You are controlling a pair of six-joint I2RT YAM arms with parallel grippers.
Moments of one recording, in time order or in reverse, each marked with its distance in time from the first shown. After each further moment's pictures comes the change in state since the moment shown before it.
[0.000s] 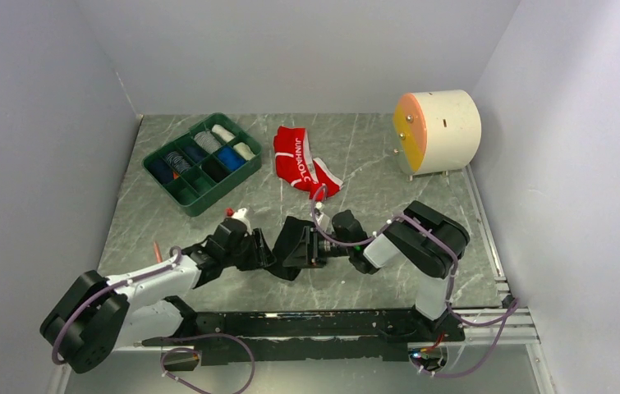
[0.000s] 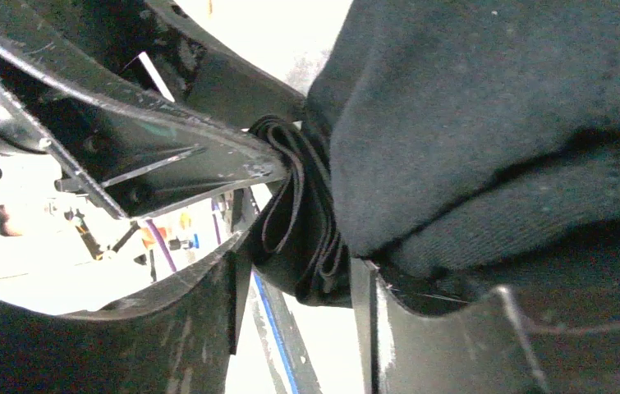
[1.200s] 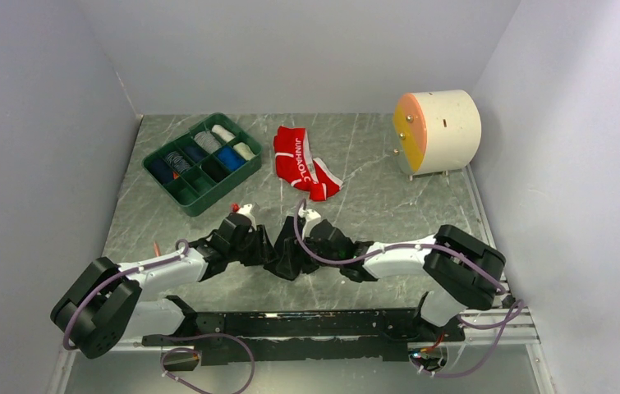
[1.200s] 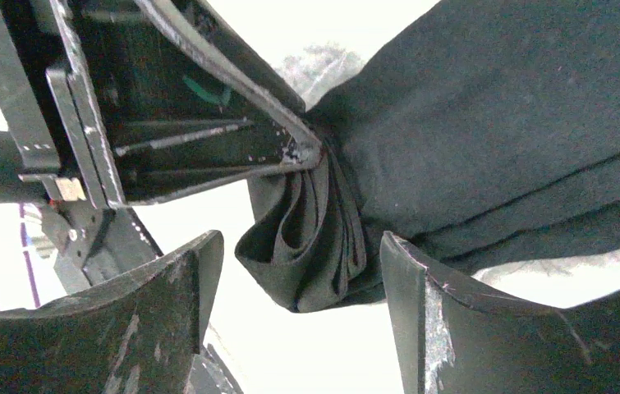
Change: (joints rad) left arm 0.003 0.120 0.058 0.050 0.016 0.051; right arm 0.250 -0.304 0.100 -0.508 0.539 -0.380
